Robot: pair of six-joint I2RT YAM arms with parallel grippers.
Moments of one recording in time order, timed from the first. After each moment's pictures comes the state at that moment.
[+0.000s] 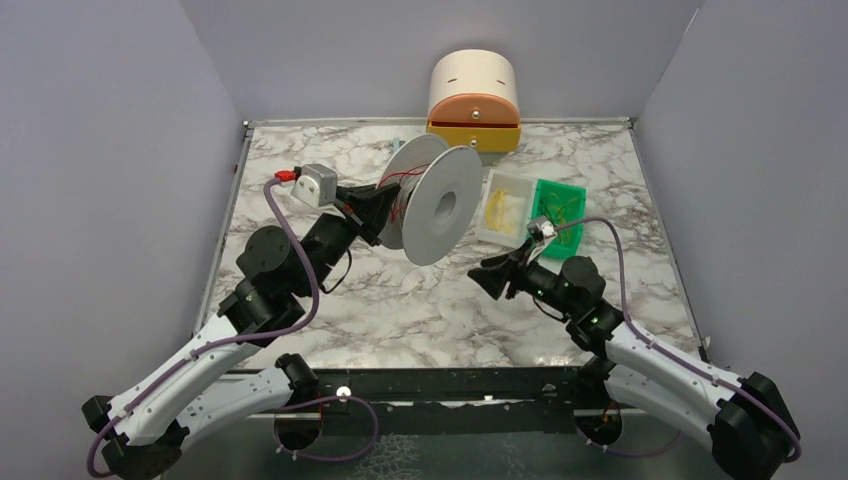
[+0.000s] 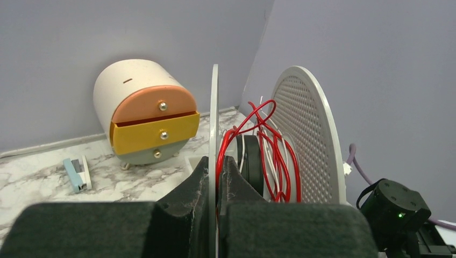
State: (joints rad) left arm -0.86 0.76 0.96 0.09 -0.21 -0.22; right arm 0.65 0.81 0.28 0.45 -0.30 0.43
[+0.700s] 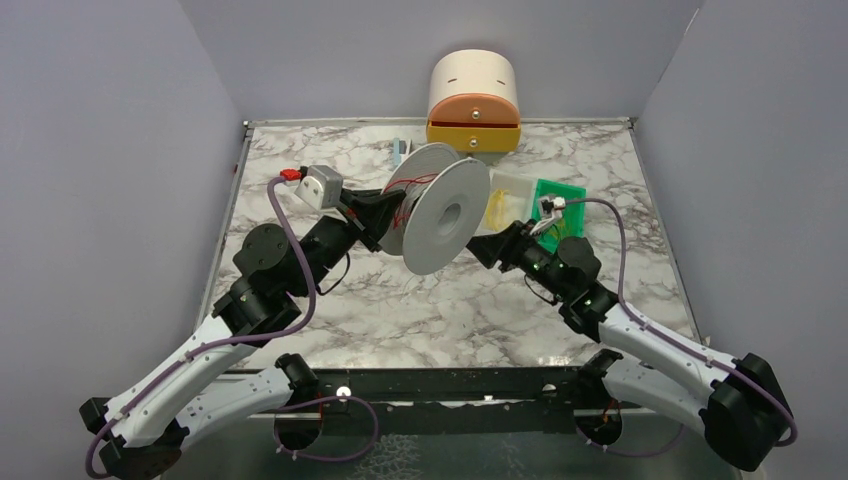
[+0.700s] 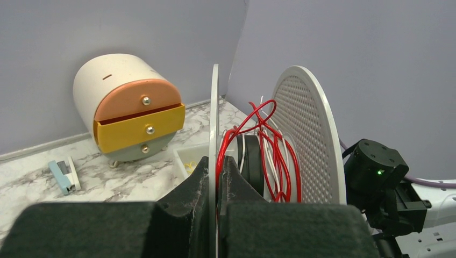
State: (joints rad) left arm -0.86 0.75 0.99 0.01 -0.13 -0.21; right arm 0.65 0.92 0.42 0.48 -0.12 0.73
